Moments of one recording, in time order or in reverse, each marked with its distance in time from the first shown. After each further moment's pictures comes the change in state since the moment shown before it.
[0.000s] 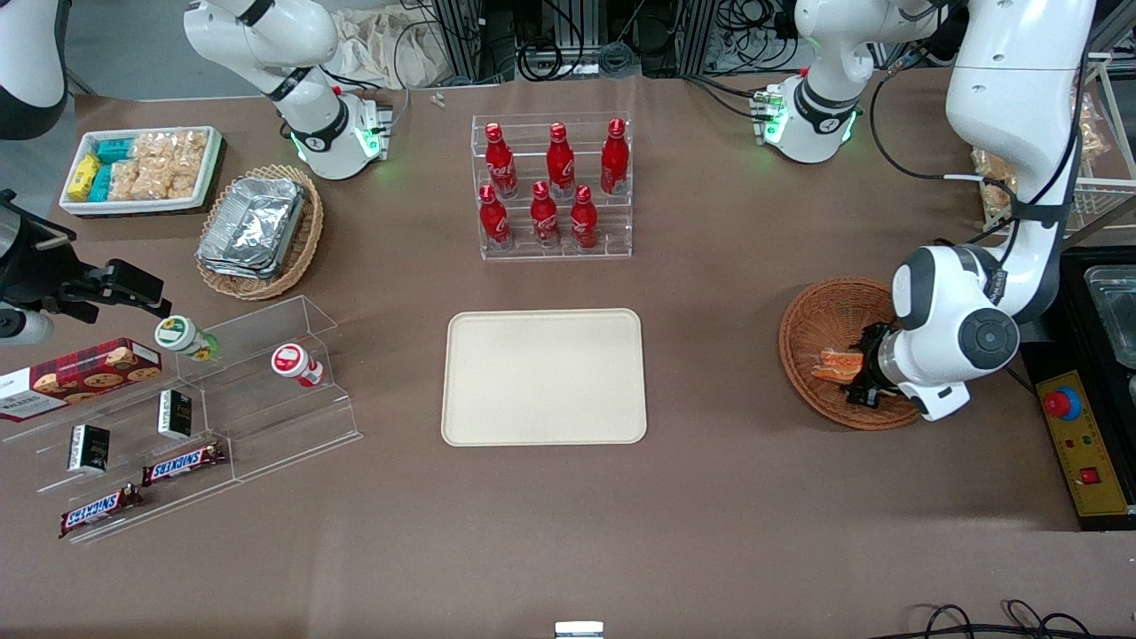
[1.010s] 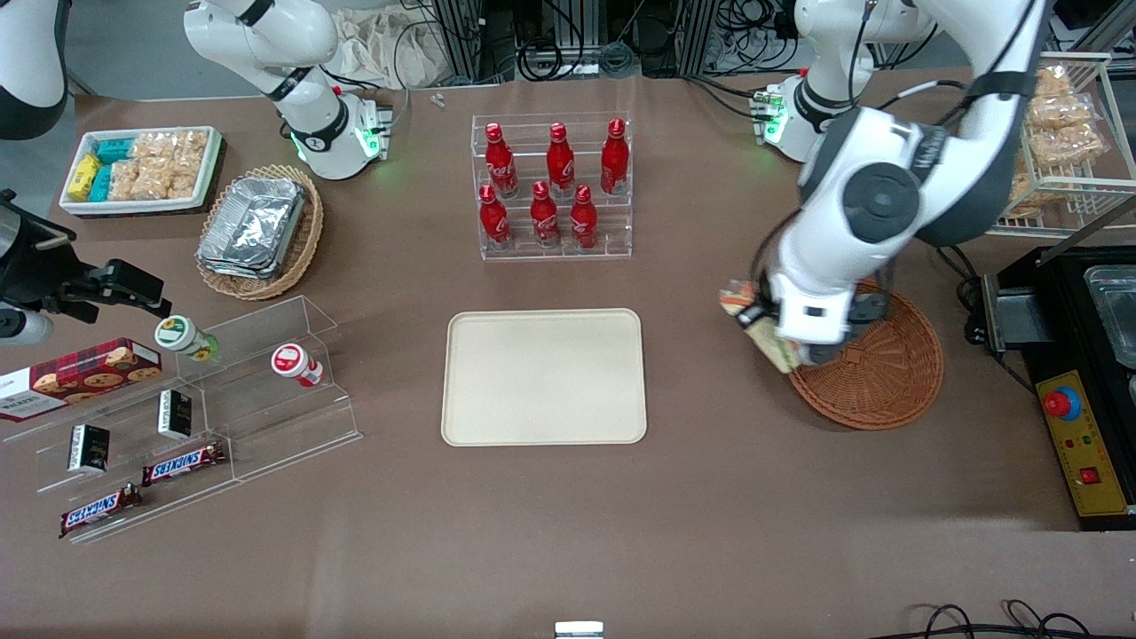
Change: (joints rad) arm -0.058 -0.218 -0.387 0.206 0.016 -0.355 0.268
